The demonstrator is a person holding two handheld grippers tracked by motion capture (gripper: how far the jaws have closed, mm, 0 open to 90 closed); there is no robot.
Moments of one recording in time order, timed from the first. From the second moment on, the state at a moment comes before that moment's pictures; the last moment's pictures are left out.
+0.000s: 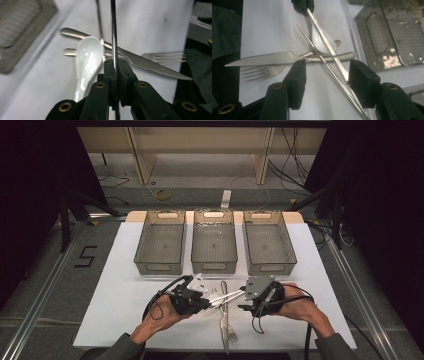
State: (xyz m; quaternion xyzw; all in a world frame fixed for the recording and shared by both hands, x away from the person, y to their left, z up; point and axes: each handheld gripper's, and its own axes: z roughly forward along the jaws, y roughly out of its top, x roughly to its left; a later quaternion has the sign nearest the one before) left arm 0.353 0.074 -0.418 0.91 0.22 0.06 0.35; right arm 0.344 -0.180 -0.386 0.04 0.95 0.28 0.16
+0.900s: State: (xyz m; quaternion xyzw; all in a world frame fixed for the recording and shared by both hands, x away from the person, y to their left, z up) left arm 0.414 0.191 -0.386 0.79 0.42 0.14 0.42; right arm 0.339 -0.222 -0.430 0.16 0.91 0.37 0.12
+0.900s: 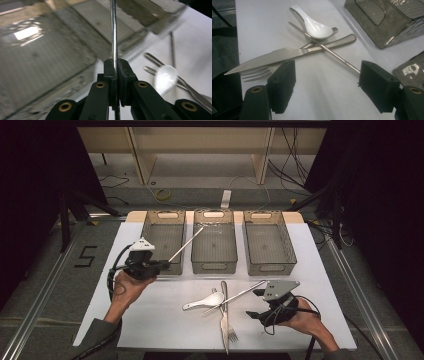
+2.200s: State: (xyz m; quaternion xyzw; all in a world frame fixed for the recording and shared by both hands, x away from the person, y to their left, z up) left arm 0.516 0.224 -0.414 0.75 0.56 0.16 0.31; right arm 0.335 -0.225 -0.432 0.18 0.89 0.39 0.12
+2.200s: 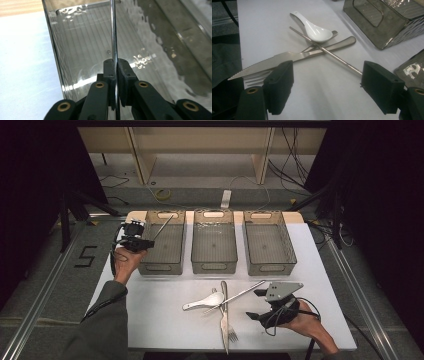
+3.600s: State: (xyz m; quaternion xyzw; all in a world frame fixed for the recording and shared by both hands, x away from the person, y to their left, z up) left arm 0.370 0.168 -0.403 0.77 0.41 0.10 0.47; right arm 0.423 -0.189 -0.443 0.09 0.97 0.19 0.10
